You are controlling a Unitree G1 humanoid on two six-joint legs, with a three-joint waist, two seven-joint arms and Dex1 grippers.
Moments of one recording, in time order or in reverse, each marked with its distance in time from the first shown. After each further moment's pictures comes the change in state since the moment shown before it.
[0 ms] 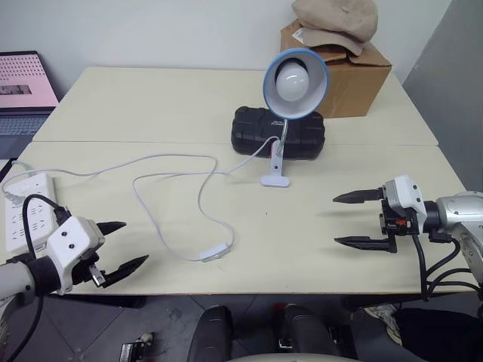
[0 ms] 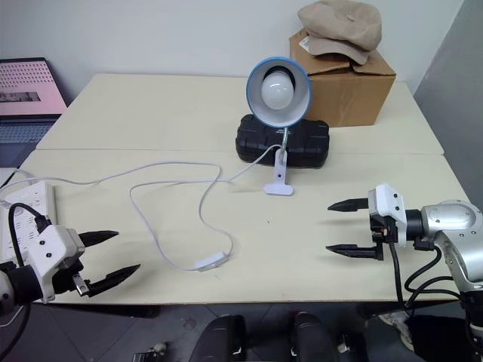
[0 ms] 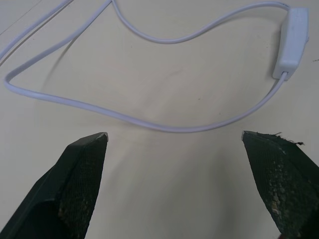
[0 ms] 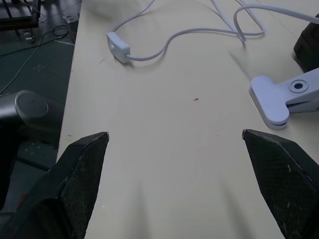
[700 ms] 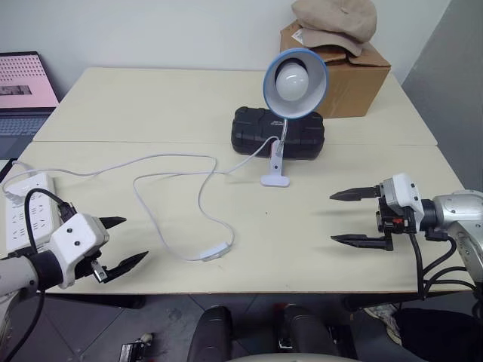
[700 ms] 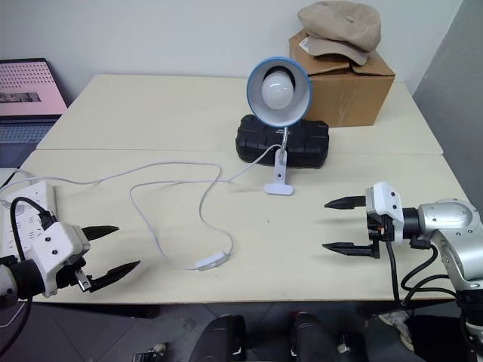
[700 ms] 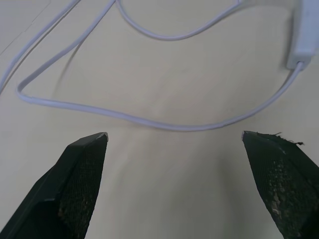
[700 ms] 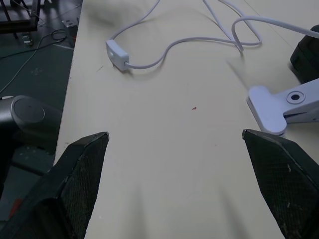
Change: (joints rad) left arm -0.034 0.019 -0.022 0.033 0.041 -0.035 -0.012; right arm -0.013 0.031 0.013 -0.004 -0.006 -0.007 -0.021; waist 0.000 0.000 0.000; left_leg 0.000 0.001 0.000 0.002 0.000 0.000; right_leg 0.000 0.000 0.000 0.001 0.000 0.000
